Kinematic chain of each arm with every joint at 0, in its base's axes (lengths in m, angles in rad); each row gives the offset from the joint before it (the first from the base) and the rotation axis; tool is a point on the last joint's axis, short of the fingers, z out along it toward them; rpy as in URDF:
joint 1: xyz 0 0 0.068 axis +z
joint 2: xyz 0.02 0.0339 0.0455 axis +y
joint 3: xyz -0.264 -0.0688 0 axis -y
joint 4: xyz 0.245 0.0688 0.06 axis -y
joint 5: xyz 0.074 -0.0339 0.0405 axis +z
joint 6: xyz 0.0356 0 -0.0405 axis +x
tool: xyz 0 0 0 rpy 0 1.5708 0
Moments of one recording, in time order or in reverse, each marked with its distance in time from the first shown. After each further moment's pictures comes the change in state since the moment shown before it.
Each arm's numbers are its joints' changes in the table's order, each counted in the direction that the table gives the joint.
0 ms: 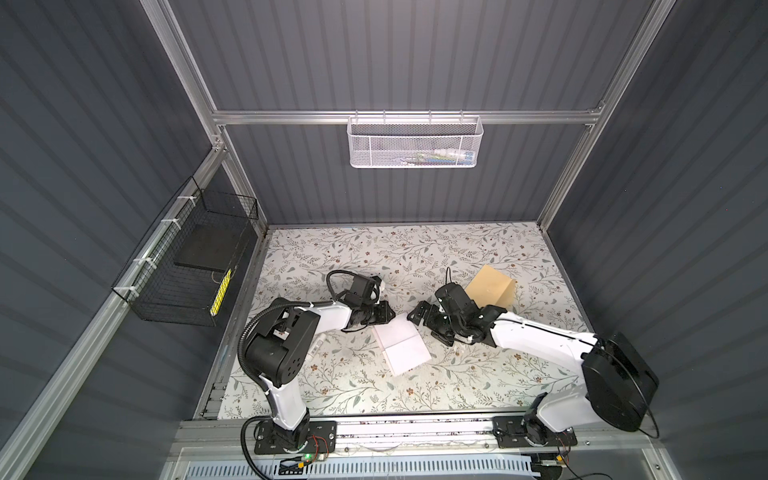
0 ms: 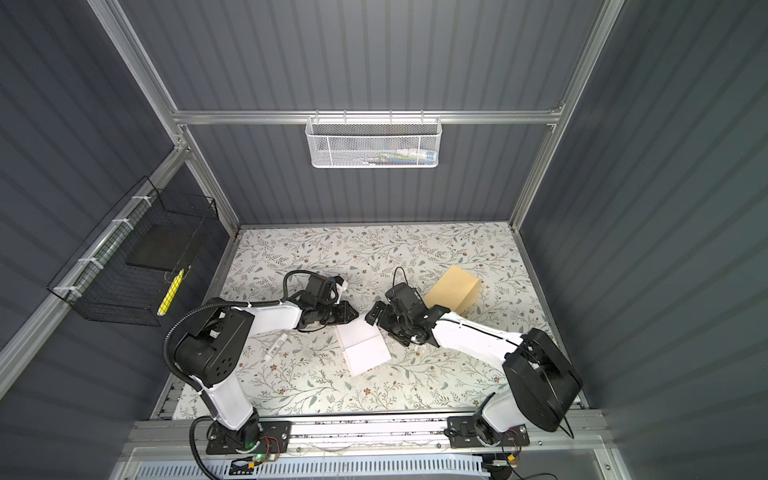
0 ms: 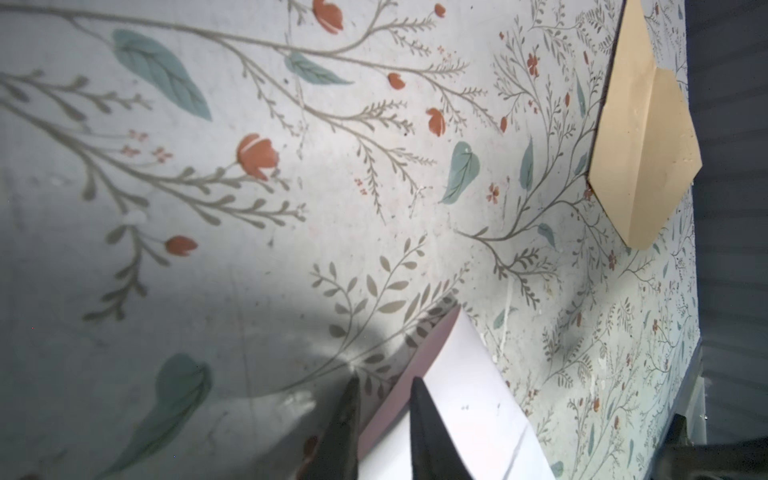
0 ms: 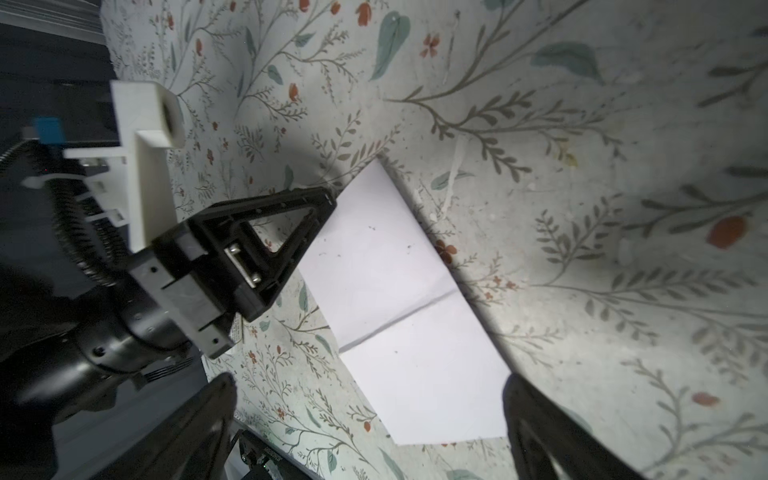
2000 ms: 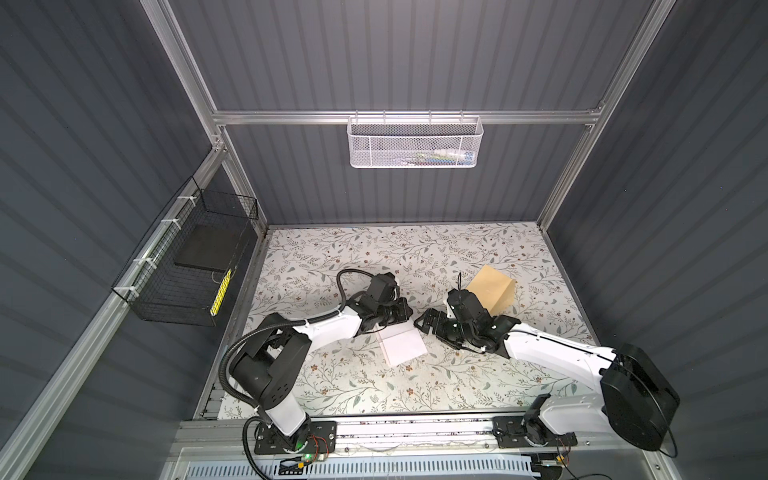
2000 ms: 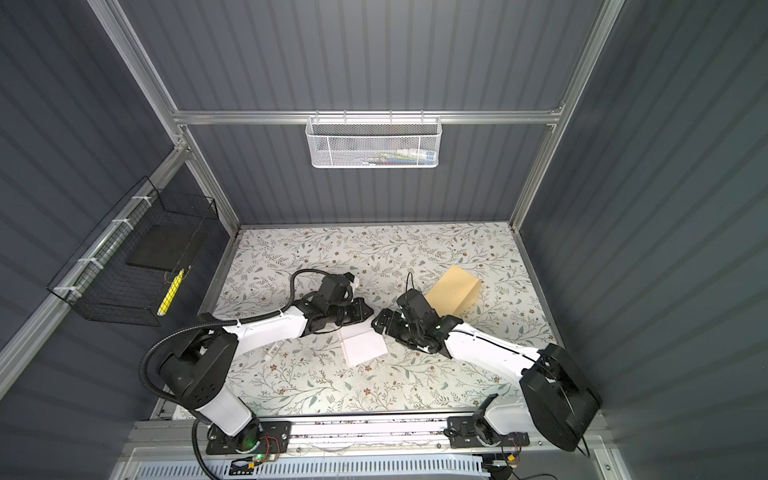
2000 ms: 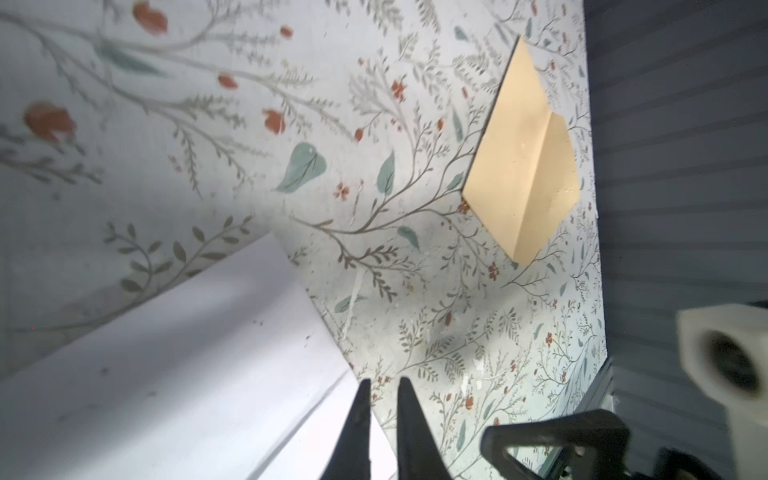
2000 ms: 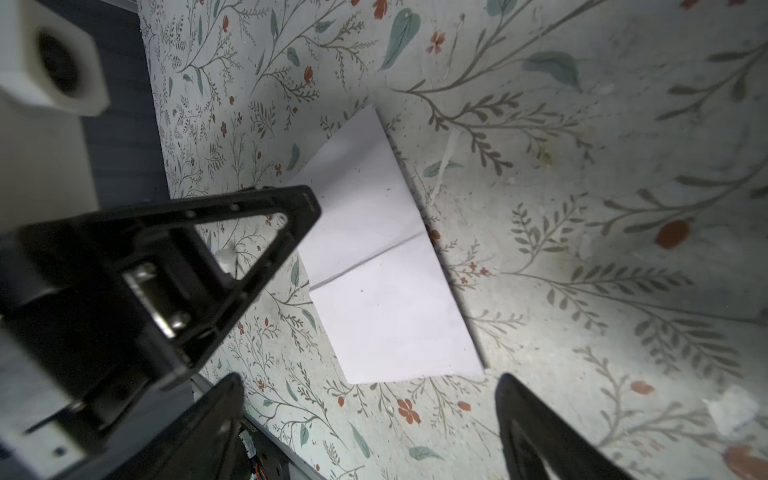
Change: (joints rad) left arm -0.164 -0.145 0.076 -0.042 0.123 -0.262; right arm -0.034 -0.084 -0.121 0.077 0.043 -0.111
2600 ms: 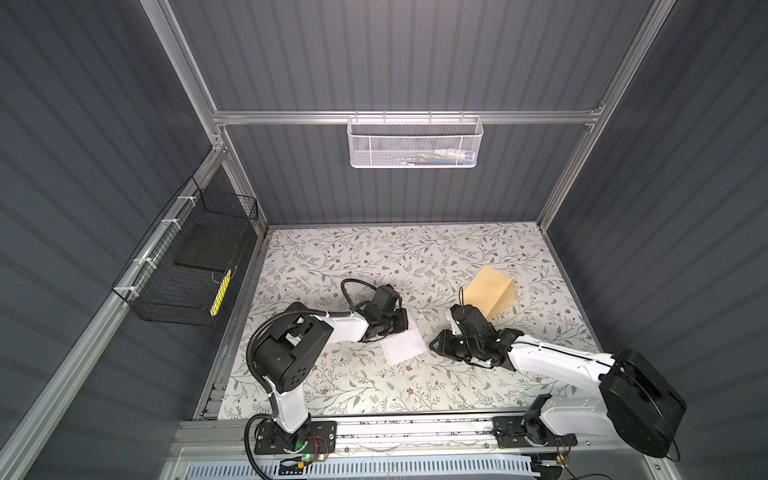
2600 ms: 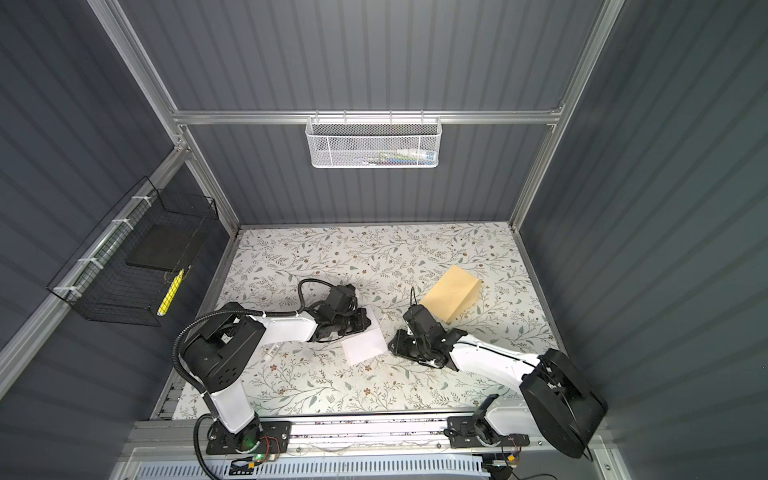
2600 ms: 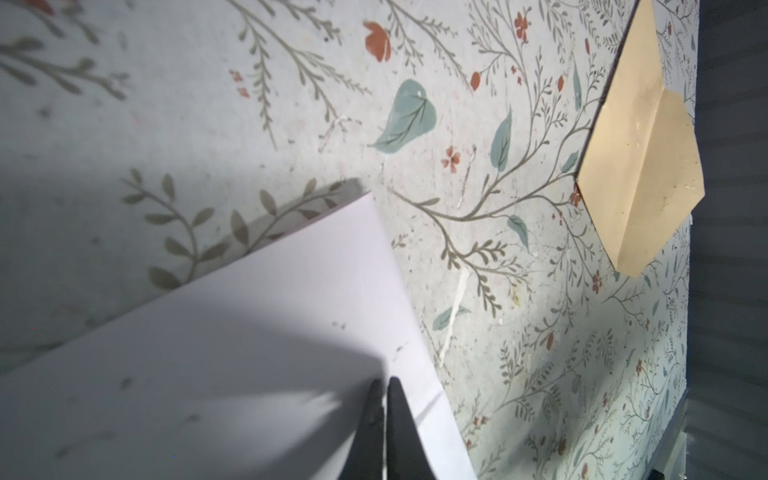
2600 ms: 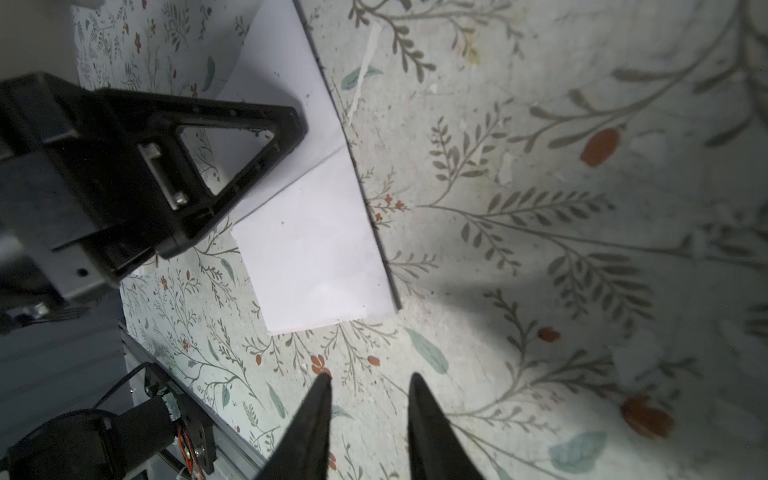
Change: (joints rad) left arm -0.027 0.157 -0.083 0.131 0.052 -0.031; right arm 0.000 -0.072 -0.162 0.001 0.029 -0.124
